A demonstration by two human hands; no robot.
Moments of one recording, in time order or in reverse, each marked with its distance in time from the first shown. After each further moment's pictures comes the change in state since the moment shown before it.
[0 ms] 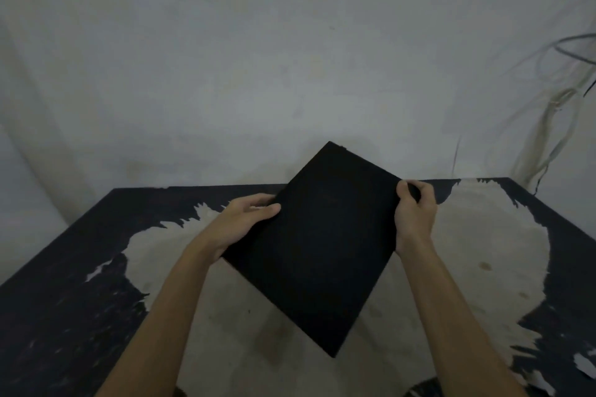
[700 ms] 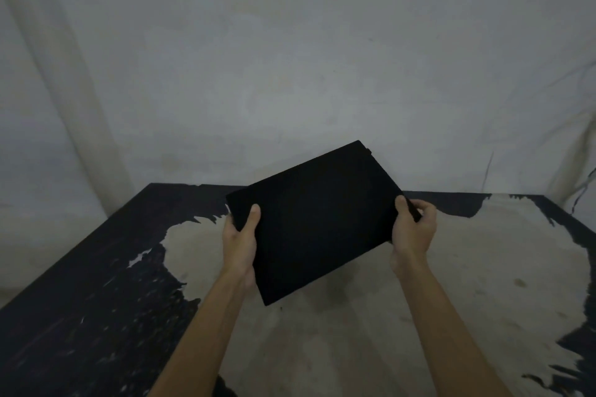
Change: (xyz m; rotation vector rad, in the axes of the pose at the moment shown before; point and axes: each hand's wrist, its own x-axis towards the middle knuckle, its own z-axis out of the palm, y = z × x) left_hand -0.026 -0.059 -0.006 -0.642 0.595 0.075; right_hand -0.048 0.017 0.038 -0.020 -0.007 0.088
